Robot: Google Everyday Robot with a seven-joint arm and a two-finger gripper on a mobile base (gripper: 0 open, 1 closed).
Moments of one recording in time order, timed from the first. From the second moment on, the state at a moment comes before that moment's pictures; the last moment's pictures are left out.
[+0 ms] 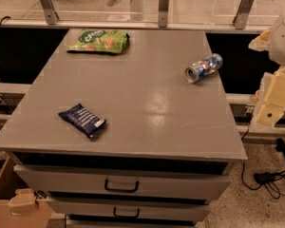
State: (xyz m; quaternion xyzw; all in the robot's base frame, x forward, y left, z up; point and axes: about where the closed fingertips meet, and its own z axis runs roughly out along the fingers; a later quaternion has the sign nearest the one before) arm 0.438 -0.216 0.977 -0.60 0.78 -0.04 0.16
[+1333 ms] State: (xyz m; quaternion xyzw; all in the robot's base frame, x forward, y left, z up) arm 0.496 -0.068 0.968 -0.65 0.72 0.06 0.23
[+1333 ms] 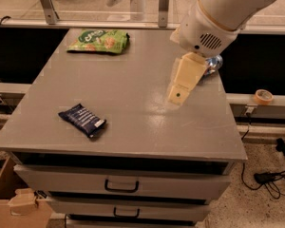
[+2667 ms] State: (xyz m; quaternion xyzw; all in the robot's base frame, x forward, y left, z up) arm 0.503 0.054 0.880 -0.58 0.75 0.18 0.25
